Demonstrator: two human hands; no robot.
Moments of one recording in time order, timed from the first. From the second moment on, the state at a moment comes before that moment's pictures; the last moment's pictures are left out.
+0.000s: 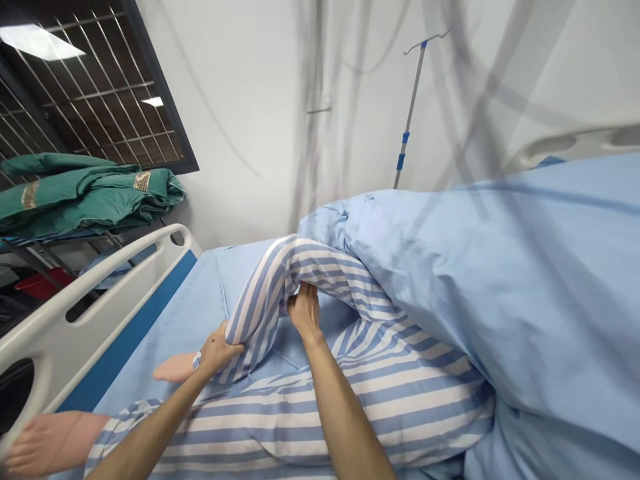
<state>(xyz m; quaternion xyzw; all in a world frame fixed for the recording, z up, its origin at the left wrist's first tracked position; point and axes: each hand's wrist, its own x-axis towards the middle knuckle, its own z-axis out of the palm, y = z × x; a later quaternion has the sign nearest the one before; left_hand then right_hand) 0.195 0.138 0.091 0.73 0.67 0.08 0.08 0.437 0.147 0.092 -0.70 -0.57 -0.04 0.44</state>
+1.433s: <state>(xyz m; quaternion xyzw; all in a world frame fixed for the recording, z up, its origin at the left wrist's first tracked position) 0.021 0.192 0.078 0.81 0.57 -0.09 -0.04 0.417 0.142 0.041 -0.70 -0.67 0.25 -0.03</state>
